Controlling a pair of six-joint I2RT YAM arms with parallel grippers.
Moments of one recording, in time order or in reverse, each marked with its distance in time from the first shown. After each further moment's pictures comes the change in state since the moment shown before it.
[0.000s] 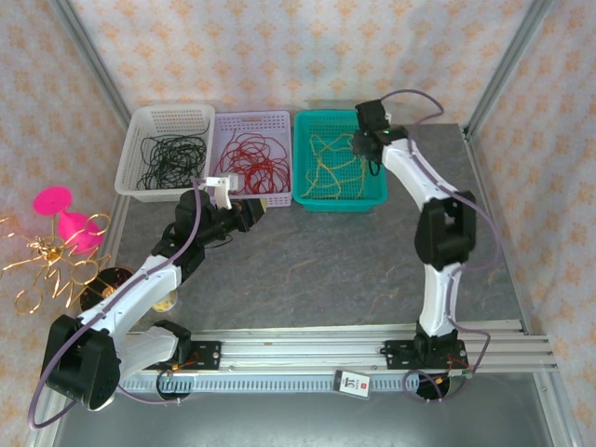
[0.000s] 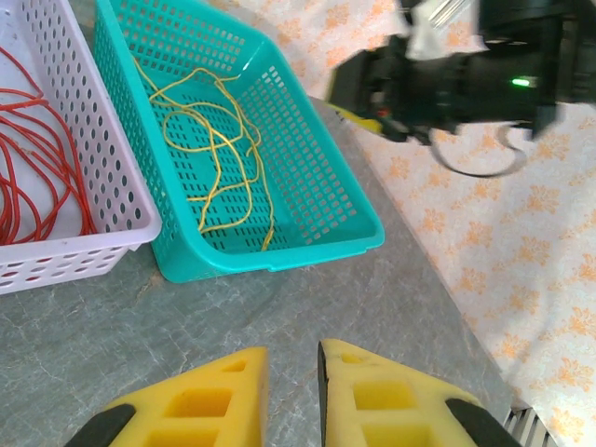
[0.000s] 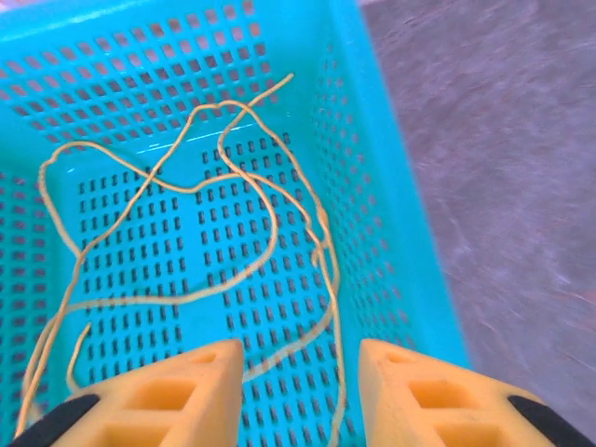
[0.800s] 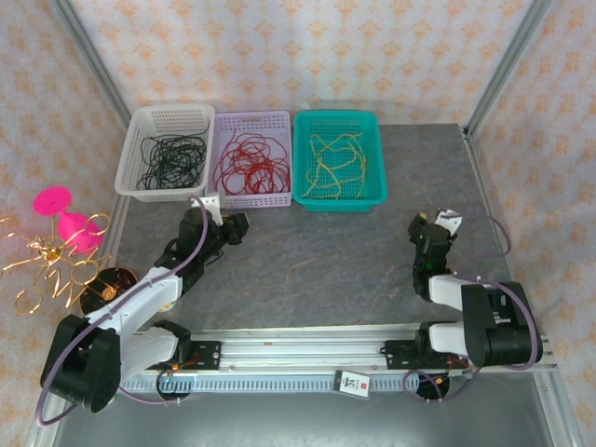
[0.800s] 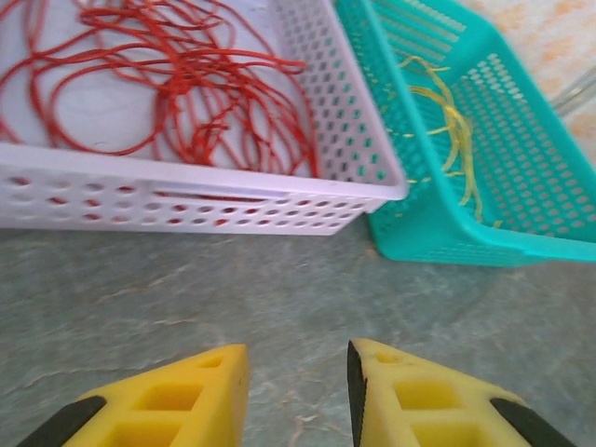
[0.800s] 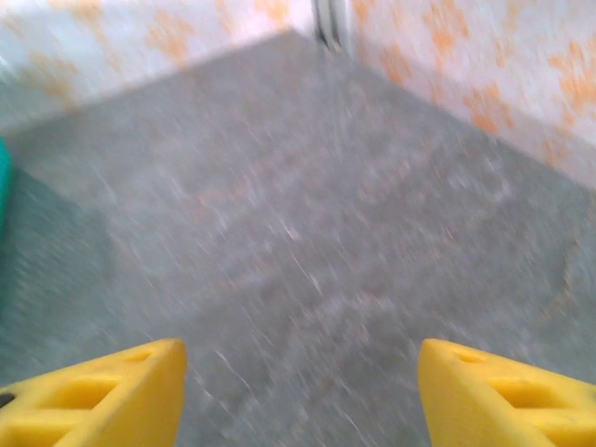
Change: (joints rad) left arm 0.023 -0.025 -0.187 -0.011 -0.356 0.099; right arm -0.253 -0.669 -1.585 1.448 0.154 -0.134
